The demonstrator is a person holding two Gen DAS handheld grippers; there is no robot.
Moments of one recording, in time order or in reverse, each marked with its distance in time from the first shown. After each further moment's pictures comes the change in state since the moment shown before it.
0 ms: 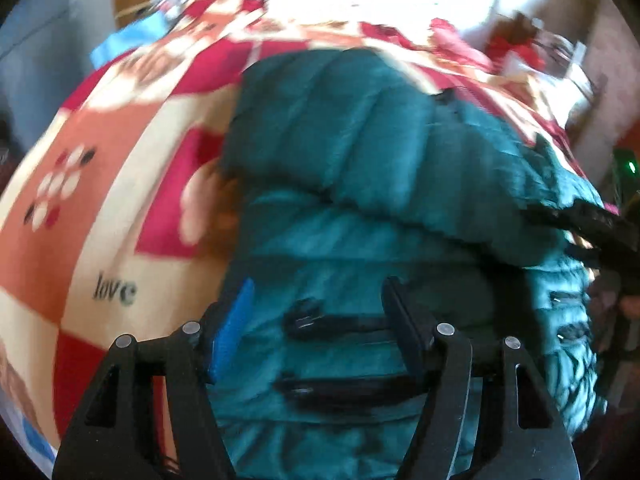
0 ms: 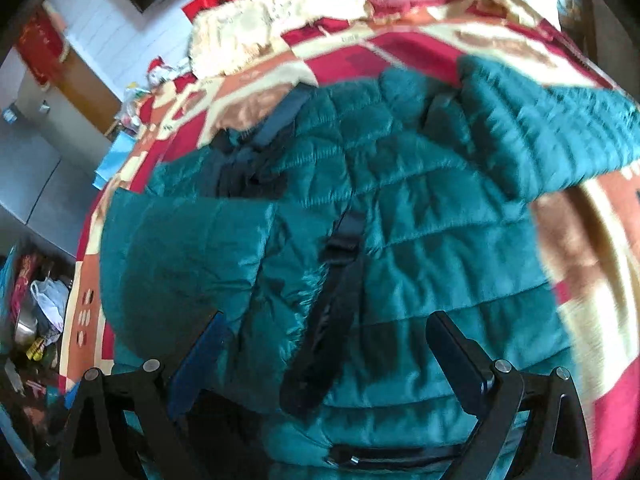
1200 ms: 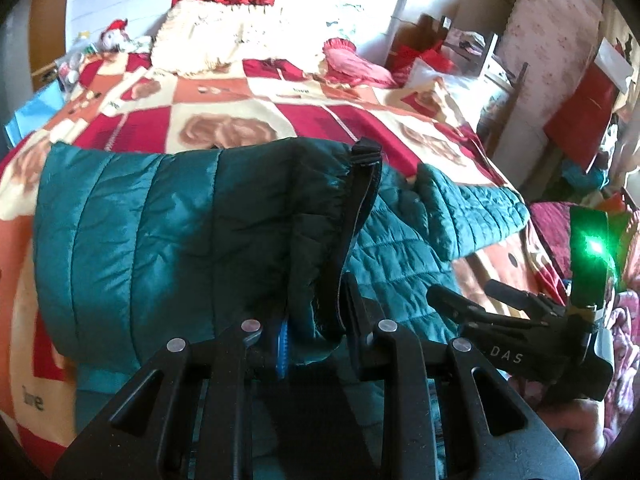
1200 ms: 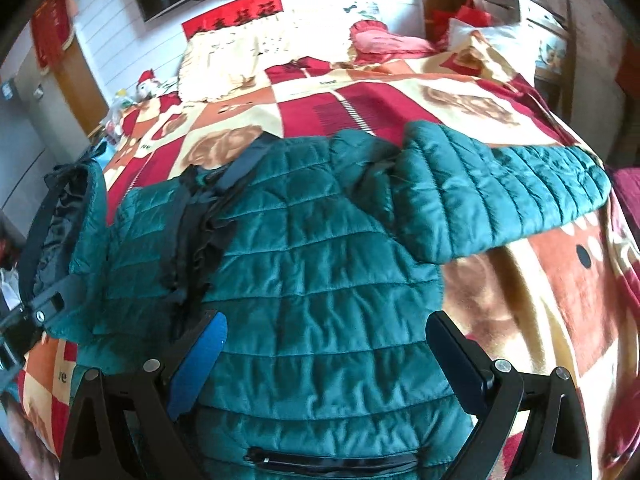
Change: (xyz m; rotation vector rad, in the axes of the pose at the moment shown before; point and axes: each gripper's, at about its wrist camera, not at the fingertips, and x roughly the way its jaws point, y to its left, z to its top) left arm -0.005 -0.168 0.082 0.192 -0.086 -0.260; right arm -0.051 -0.029 0.011 -0.099 -0.157 -0.152
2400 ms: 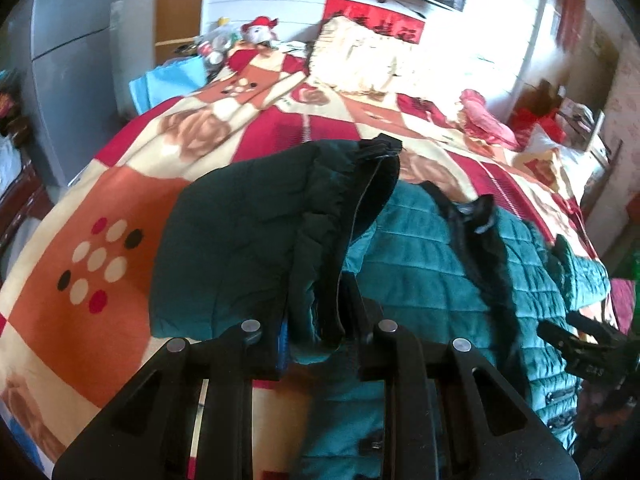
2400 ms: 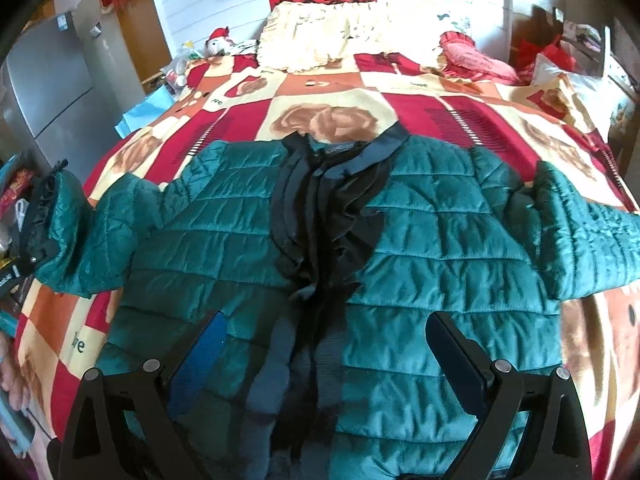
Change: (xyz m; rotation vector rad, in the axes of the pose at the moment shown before) left arm -0.086 0.198 -0.027 -0.214 -0.129 0.307; right arm 0.021 0.124 -0.005 -0.224 0.025 0.082
